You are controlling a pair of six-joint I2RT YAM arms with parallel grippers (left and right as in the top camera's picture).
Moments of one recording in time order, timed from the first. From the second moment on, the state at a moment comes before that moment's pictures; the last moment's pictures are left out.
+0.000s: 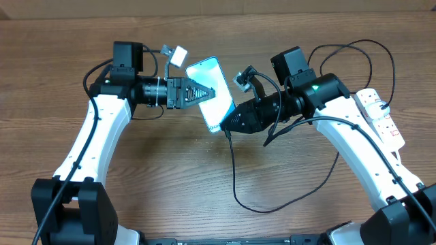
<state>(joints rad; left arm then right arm) -0.09 1.66 1.30 -0.64 1.38 -0.08 0.39 1.61 1.40 -0.97 -0.93 -0.03</state>
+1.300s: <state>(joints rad) -0.15 2.05 1.29 -0.98 0.64 -0.02 0.39 1.61 1.40 -1.06 -0.27 0.33</state>
